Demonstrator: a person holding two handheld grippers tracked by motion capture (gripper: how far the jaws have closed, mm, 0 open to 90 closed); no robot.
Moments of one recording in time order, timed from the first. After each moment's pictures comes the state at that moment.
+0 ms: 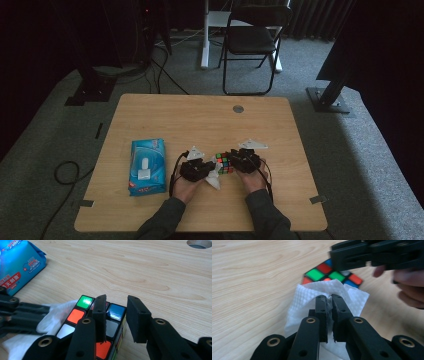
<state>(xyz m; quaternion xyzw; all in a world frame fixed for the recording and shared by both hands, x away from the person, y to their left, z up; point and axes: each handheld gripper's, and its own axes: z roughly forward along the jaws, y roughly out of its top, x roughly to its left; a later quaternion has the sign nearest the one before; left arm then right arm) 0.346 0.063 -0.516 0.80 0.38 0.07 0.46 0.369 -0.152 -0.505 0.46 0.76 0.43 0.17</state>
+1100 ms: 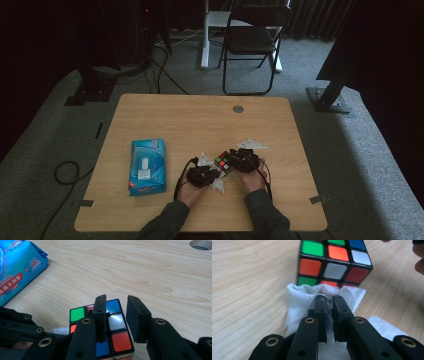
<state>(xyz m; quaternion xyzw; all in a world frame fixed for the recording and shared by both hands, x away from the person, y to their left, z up) 0.344 0.049 -0.542 0.83 0.37 0.08 0.42 0.369 -0.149 -0.505 0.45 0.76 0.43 0.17</state>
